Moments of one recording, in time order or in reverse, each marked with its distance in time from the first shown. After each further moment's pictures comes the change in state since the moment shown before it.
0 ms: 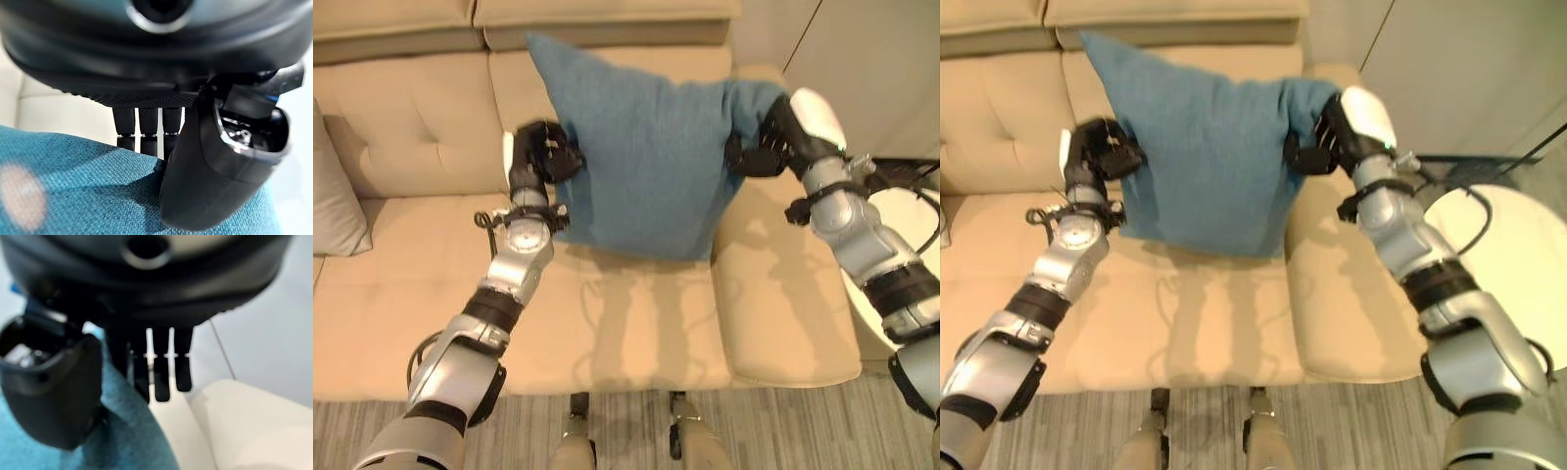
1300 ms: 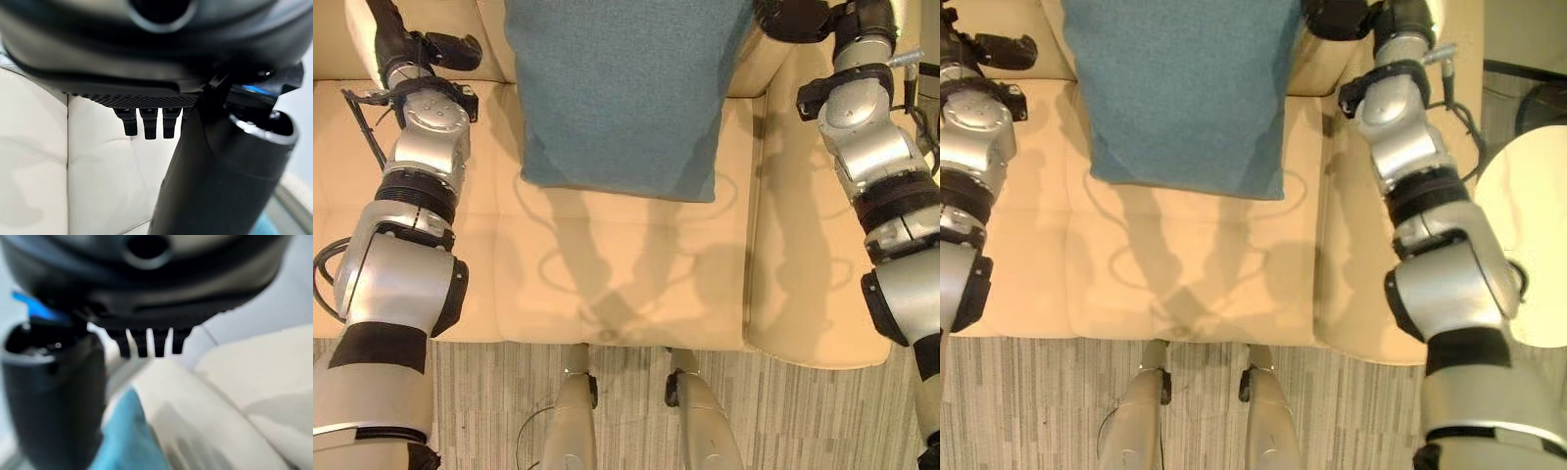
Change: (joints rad) left arm -0.443 0.195 -0.012 0.455 0.161 0.138 0.093; right arm -0.218 0.163 -0.263 0.169 0.172 0.002 -0.248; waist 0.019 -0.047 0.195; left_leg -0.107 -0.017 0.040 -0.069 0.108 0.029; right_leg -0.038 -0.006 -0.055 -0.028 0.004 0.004
